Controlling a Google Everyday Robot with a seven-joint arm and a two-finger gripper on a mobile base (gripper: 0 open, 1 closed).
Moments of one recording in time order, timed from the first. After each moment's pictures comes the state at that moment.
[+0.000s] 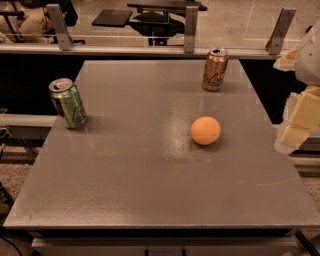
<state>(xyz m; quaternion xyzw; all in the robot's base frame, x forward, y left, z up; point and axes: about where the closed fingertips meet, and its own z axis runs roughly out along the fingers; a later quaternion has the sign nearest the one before) 0.438 -0.217 0.976 -0.60 0.78 -0.03 0.16</state>
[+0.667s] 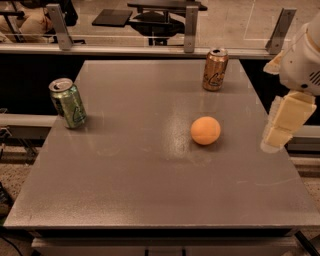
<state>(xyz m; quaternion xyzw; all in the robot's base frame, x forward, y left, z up) 0.453 -0.208 0.959 -0.60 0.78 -0.04 0.16</state>
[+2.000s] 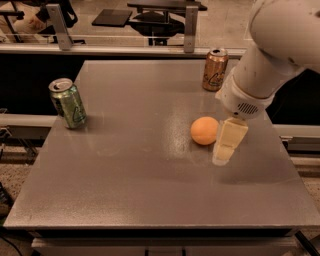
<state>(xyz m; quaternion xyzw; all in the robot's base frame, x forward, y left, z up) 0.491 -0.140 0.868 -0.64 0.76 0.00 0.14</state>
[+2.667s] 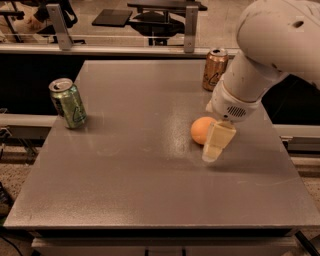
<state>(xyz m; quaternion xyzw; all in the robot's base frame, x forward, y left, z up) 0.500 -0.129 0.846 -0.64 0.76 0.02 0.13</state>
